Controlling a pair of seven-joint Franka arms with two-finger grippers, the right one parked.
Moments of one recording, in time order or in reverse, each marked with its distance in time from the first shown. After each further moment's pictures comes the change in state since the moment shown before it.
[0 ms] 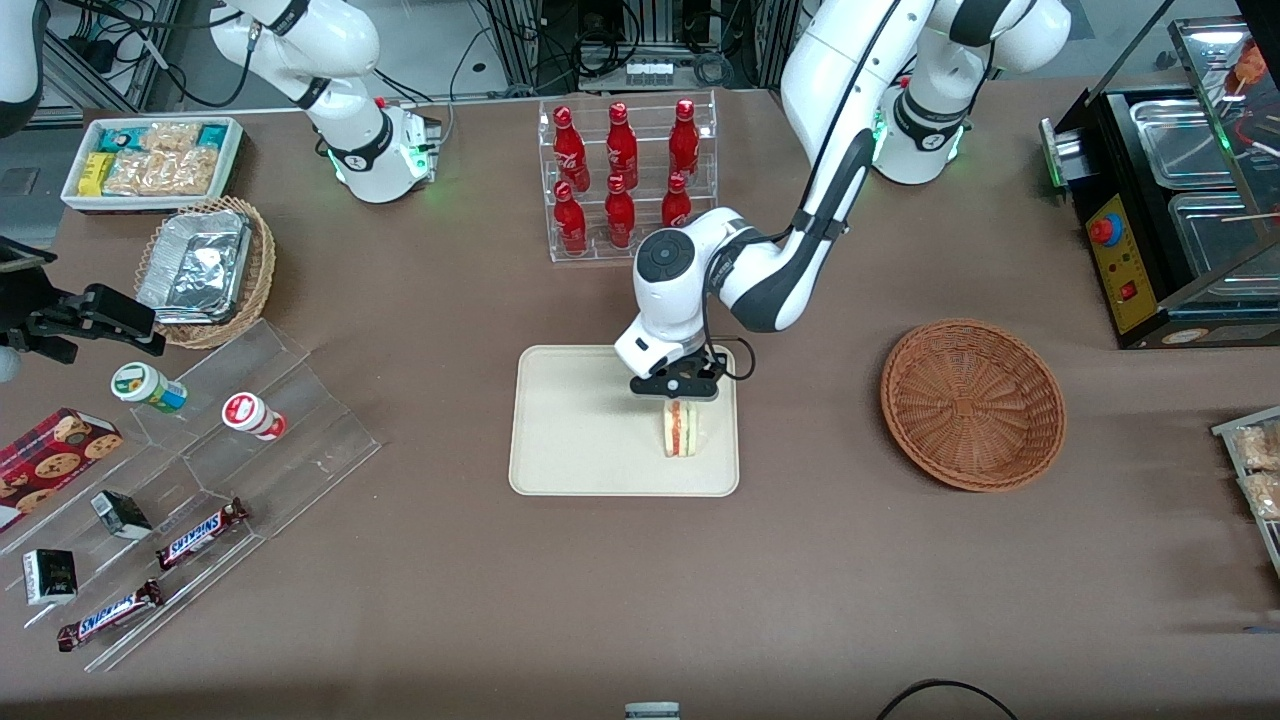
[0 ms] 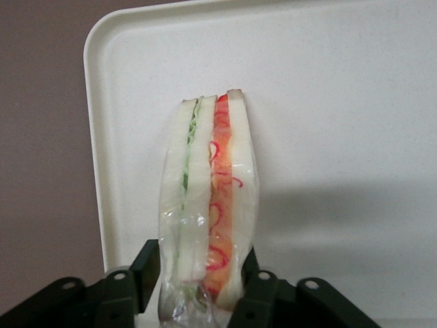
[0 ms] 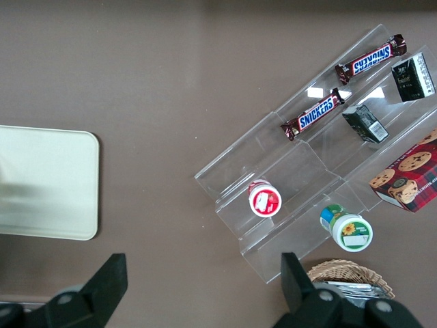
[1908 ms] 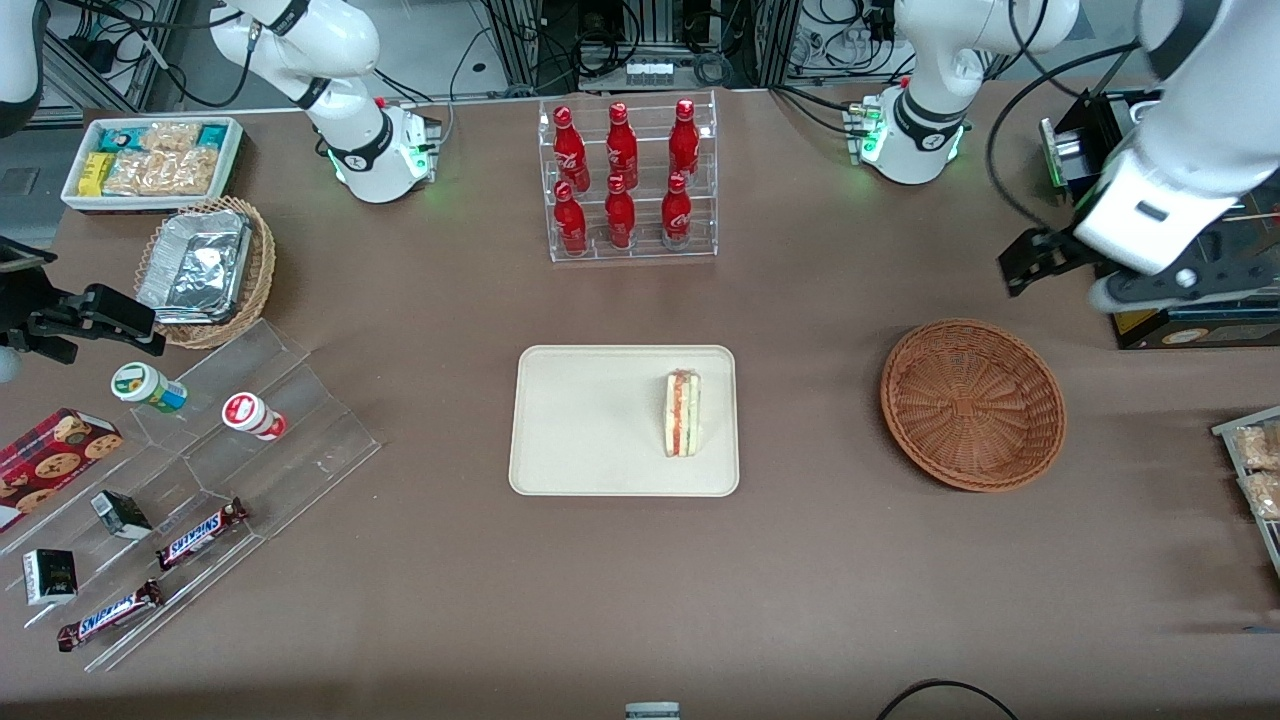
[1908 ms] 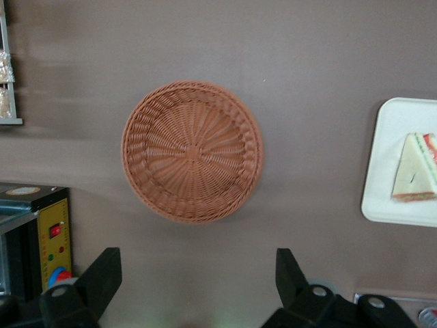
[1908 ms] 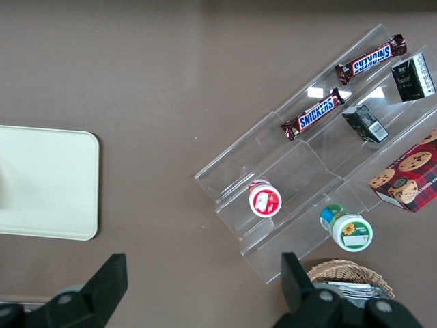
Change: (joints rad) arm 0.575 -0.715 0.048 0.021 -0.107 -0.780 0.598
